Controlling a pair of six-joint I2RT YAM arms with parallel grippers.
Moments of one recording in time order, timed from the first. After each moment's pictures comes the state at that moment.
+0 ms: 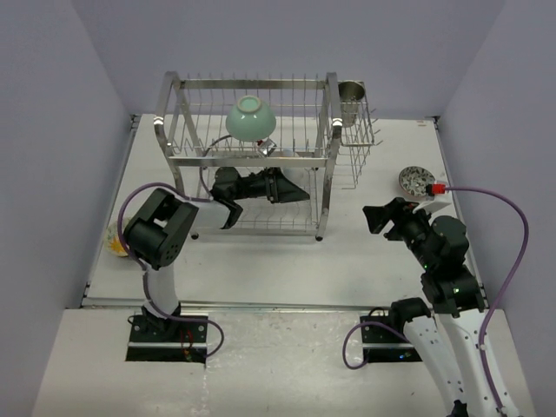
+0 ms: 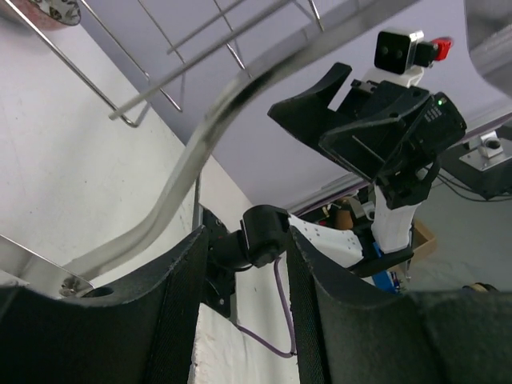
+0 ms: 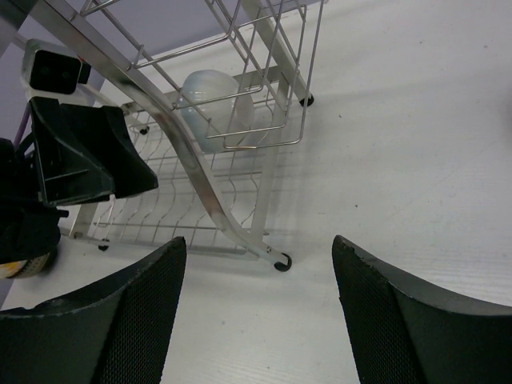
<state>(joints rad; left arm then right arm) -0.52 1.90 0.90 1.28 0.96 -1.31 0.19 0.46 0.70 -0.46 -0.12 0.48</state>
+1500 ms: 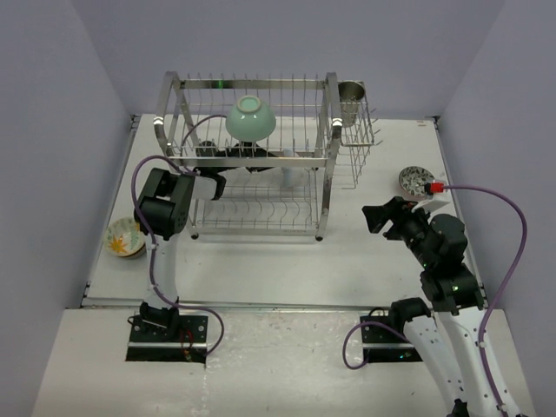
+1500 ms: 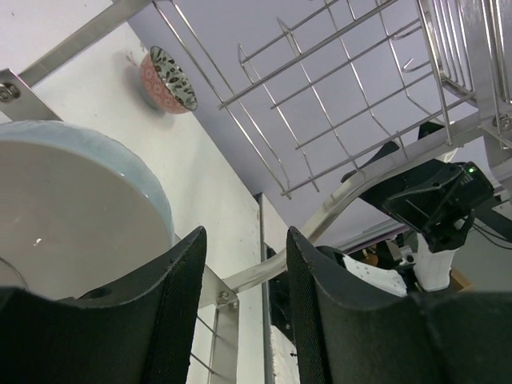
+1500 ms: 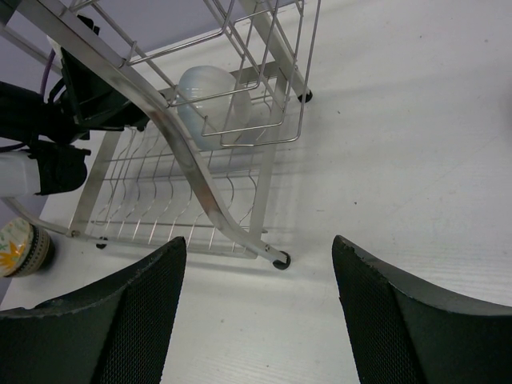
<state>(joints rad) -0.26 2.20 1.24 1.31 1.08 -1.38 0.19 0.48 0.70 -0.45 -0.12 0.48</state>
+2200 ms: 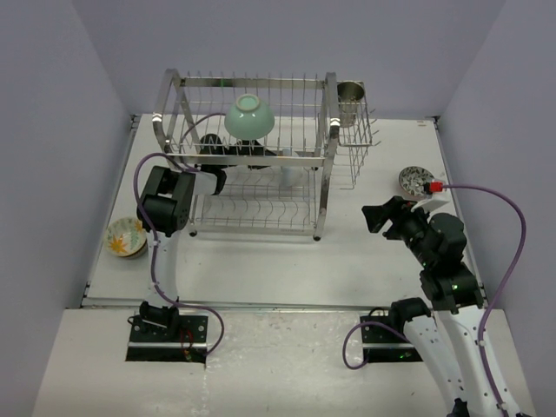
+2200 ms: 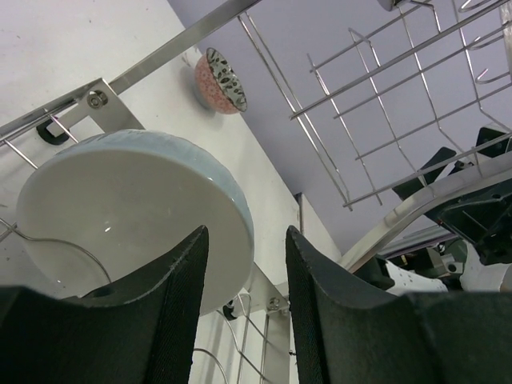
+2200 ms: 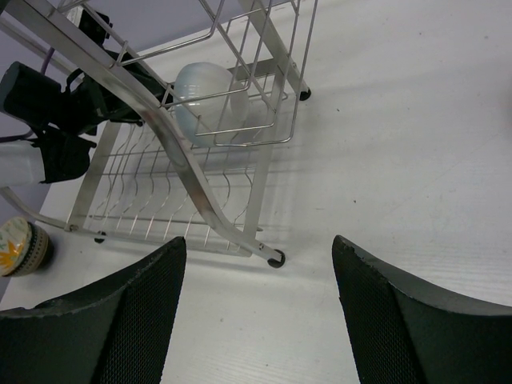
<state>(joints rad) -0.24 2.26 1.33 1.09 1.07 -1.16 0.19 0.48 0.70 -0.45 -0.12 0.48</state>
